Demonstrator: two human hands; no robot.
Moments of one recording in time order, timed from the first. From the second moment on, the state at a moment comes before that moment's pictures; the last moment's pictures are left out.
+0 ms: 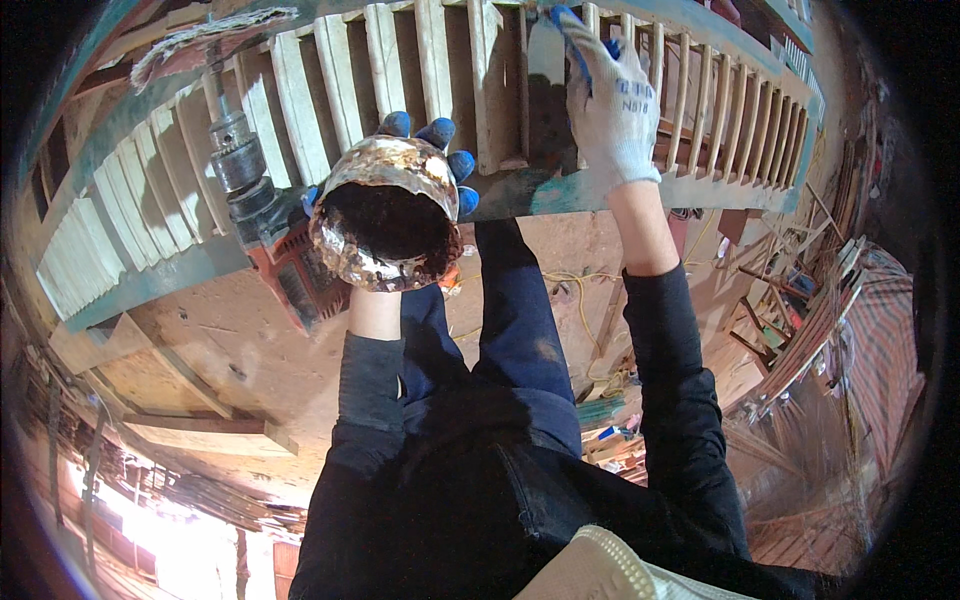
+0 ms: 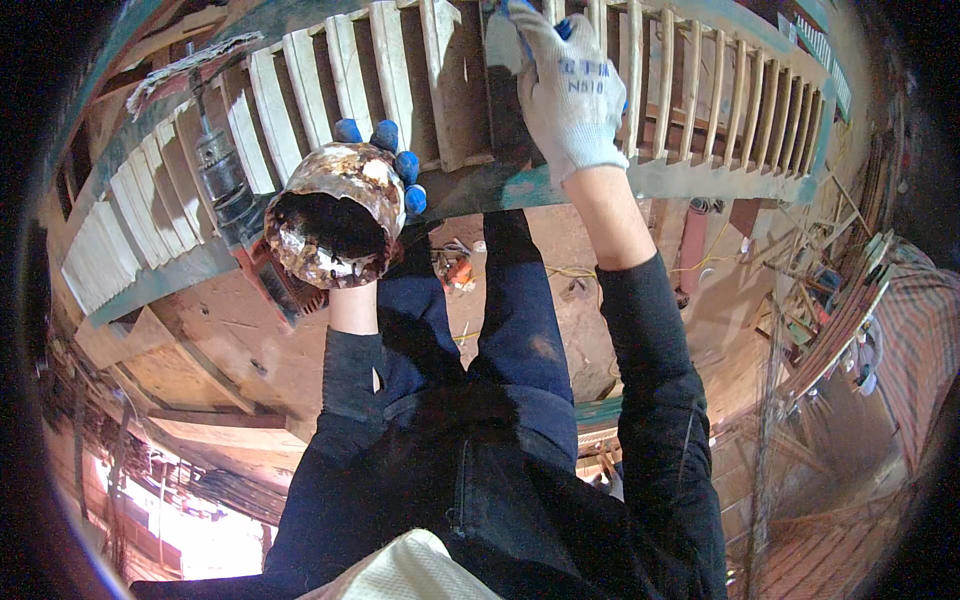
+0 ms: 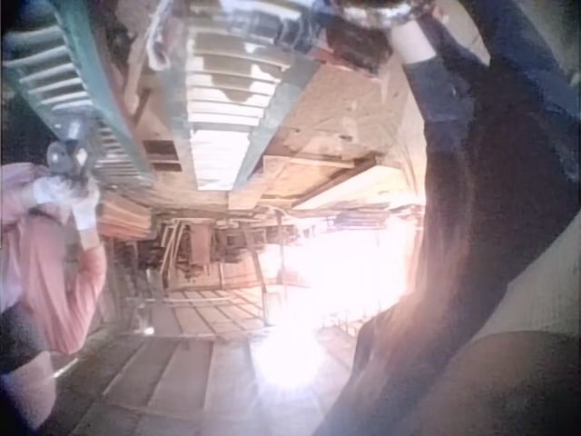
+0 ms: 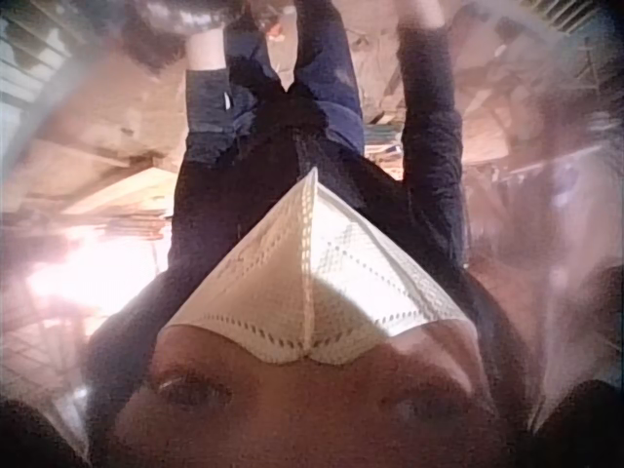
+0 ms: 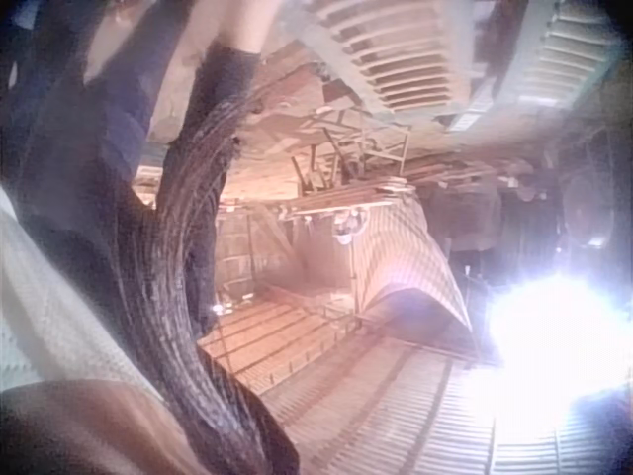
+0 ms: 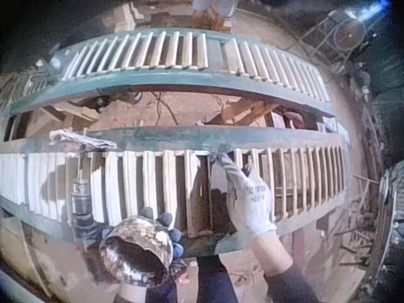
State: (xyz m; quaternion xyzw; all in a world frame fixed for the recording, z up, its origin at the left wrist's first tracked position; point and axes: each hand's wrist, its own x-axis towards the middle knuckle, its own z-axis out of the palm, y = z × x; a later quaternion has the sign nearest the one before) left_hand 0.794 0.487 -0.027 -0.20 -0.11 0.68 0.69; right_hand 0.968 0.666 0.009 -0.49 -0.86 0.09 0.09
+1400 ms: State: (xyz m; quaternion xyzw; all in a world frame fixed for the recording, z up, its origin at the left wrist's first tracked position) left_hand 0.788 0.493 -0.033 -0.18 -0.08 0.65 0.73; right_hand 0.938 0.636 0.005 -0.64 -0.76 0.09 0.07
